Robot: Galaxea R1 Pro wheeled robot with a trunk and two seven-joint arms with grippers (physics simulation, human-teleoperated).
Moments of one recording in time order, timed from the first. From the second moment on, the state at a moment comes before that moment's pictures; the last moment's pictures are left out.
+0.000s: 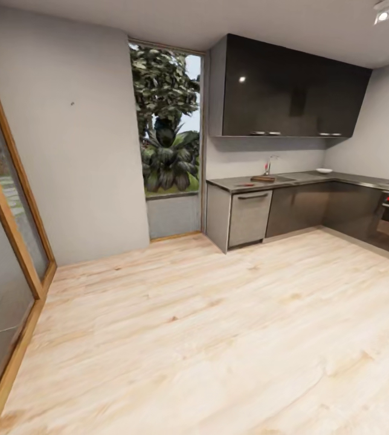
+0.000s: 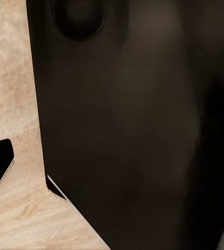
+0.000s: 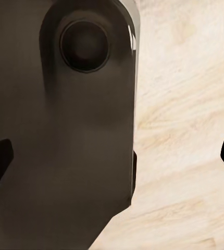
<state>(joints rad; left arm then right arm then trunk) 0.07 -0.02 0.01 -0.06 0.01 -0.03 0.00 0.00 -0.04 0.00 -0.01 0.00 -0.01 0.00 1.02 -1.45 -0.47</state>
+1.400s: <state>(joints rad) 0.07 -0.02 0.01 -0.06 0.01 -0.02 0.00 0.00 -0.04 0.00 0.00 0.00 0.00 0.00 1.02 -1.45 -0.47</state>
